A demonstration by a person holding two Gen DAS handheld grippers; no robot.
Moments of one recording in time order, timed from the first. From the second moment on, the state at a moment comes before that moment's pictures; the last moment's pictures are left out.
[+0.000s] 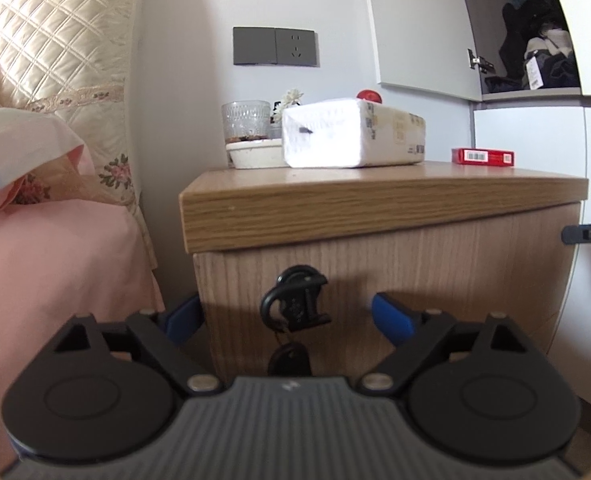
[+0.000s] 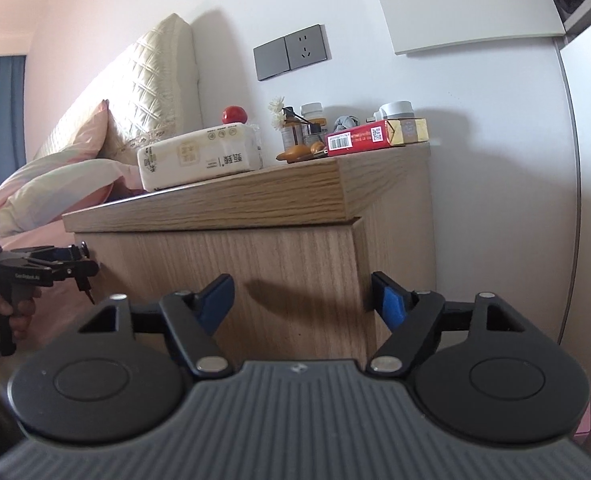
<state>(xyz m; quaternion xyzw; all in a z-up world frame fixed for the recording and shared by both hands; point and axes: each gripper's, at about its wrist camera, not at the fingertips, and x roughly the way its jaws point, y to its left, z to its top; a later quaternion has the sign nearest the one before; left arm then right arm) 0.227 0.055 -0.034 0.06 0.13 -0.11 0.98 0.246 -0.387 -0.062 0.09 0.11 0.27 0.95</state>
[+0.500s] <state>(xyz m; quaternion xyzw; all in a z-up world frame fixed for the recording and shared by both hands) 0.232 0.069 -0.034 0.02 0.13 -0.14 0.98 0.251 -0.399 -0.060 0.09 0.11 0.30 0.94</state>
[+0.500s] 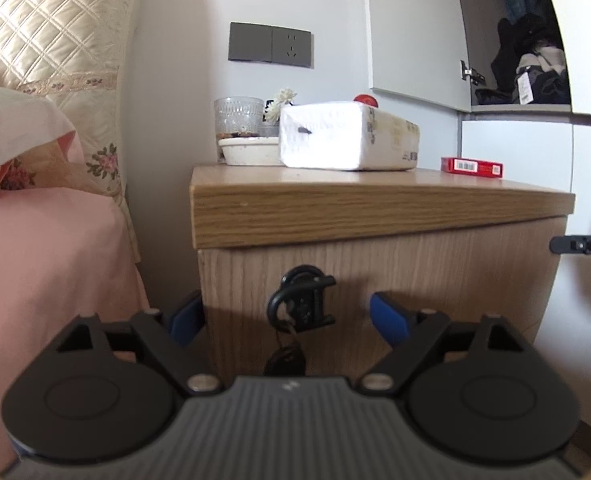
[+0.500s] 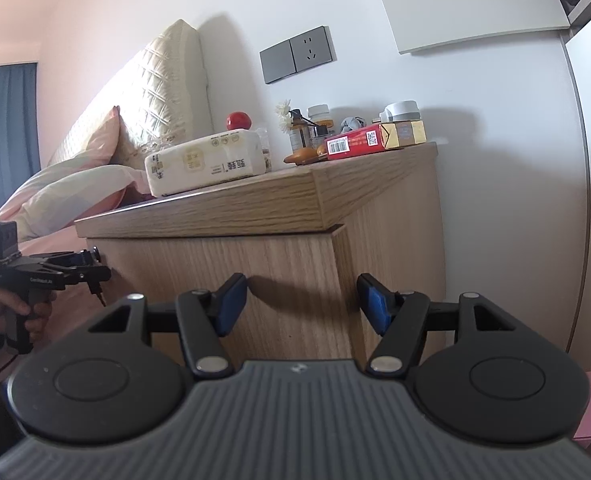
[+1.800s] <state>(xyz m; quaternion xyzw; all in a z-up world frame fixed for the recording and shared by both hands) 0.173 0.074 -0.030 0.01 0.13 -0.12 0.98 0.224 -0.424 -0.052 0.09 0.14 0.40 0.90</state>
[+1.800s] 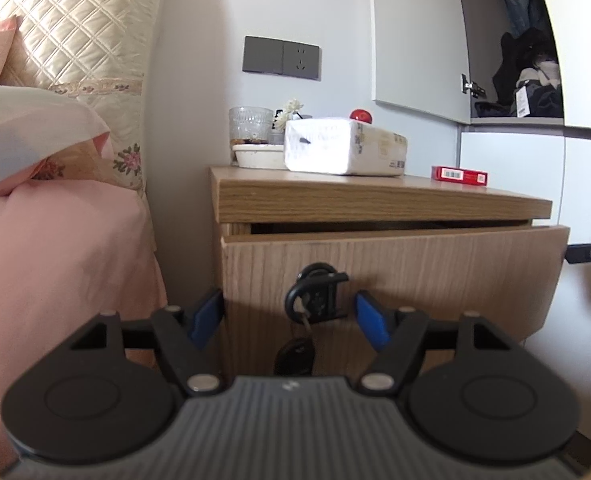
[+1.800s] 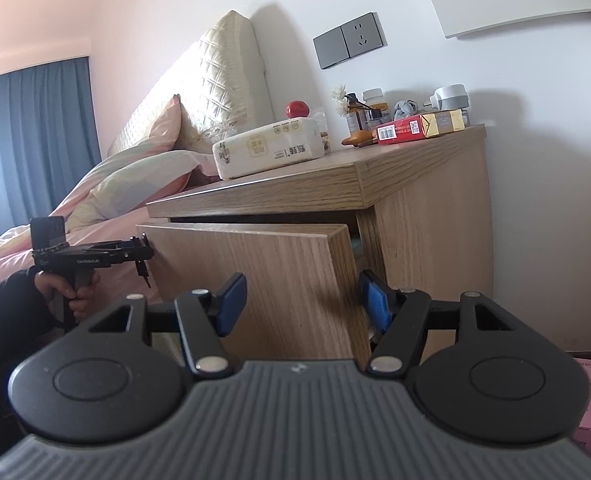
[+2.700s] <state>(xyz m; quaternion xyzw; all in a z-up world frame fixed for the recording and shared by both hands) 0.112 0.070 -0.030 0.00 0.12 -0.12 0.99 0.173 -0.428 -0.049 0.10 0.15 0.42 0.89</state>
